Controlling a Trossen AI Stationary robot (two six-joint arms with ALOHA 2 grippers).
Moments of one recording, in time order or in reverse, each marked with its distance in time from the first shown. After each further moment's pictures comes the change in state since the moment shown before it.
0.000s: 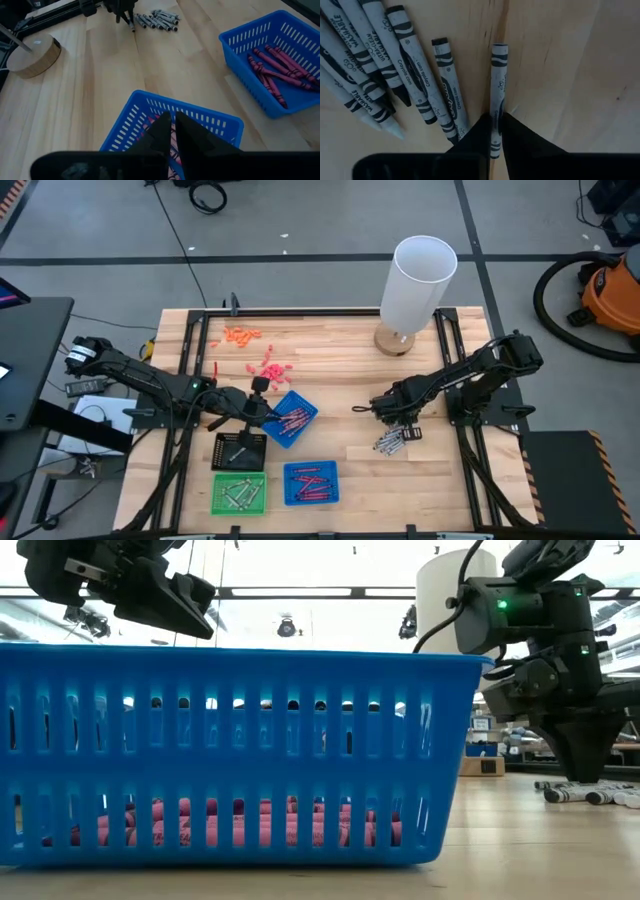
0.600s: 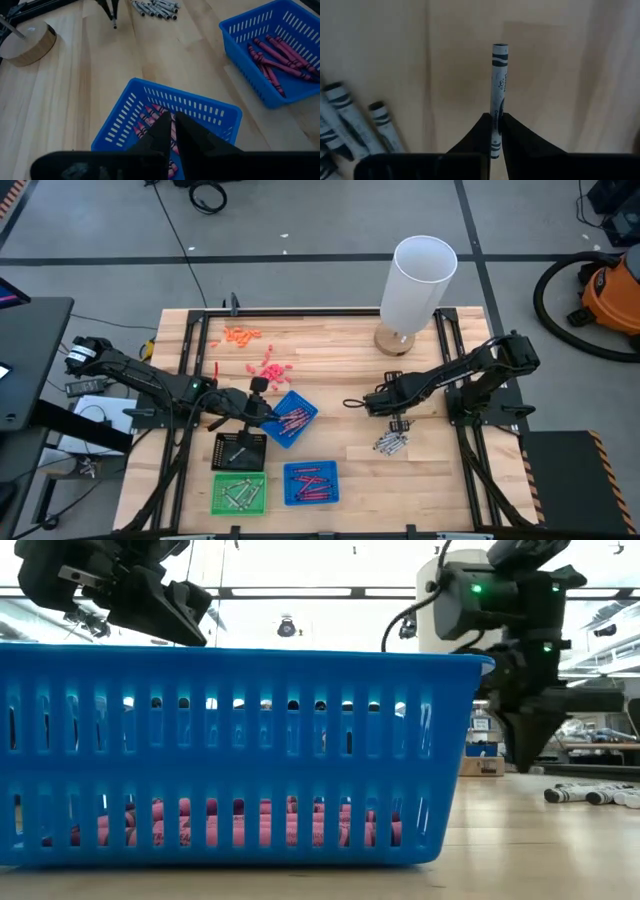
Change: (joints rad) left arm 0.000 0.000 0.000 -0.047 0.000 -0.027; right arm -0.007 0.005 0.088 0.000 0.198 0.010
